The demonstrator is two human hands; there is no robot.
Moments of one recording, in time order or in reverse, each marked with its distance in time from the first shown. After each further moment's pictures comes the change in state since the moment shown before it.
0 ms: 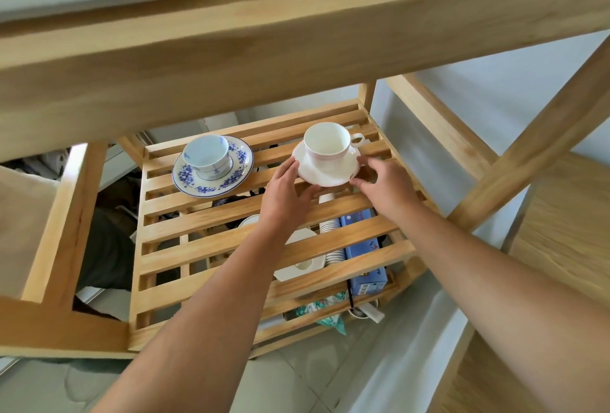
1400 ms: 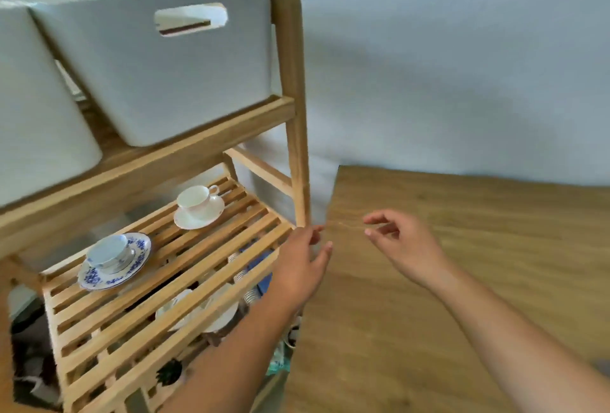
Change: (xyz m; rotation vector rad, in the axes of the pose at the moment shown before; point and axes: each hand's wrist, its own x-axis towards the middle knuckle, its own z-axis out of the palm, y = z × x) left_hand -0.195 0.193 -0.005 -0.186 -0.363 0.449; right_hand -0.276 0.028 -0.193 0.245 0.352 0.205
